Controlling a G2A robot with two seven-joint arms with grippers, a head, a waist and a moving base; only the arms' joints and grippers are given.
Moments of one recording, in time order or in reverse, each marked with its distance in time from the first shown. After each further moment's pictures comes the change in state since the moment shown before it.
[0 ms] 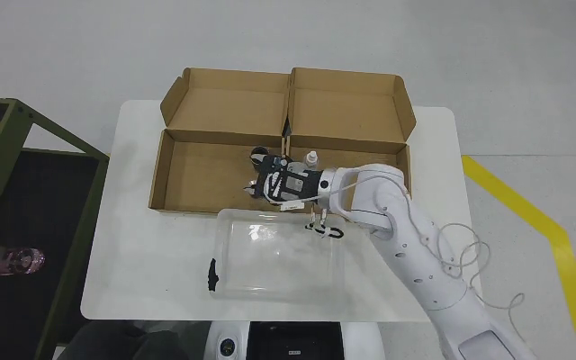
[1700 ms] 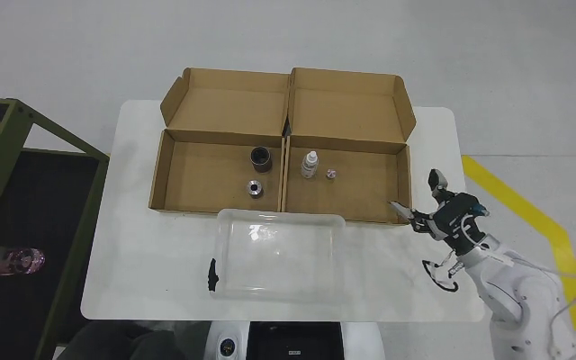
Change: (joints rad) left arm 0.000 0.000 0.000 0.000 0.000 0.000 0.000; right arm -0.766 0.148 0.797 -0.294 -0.122 0.056 -0.459
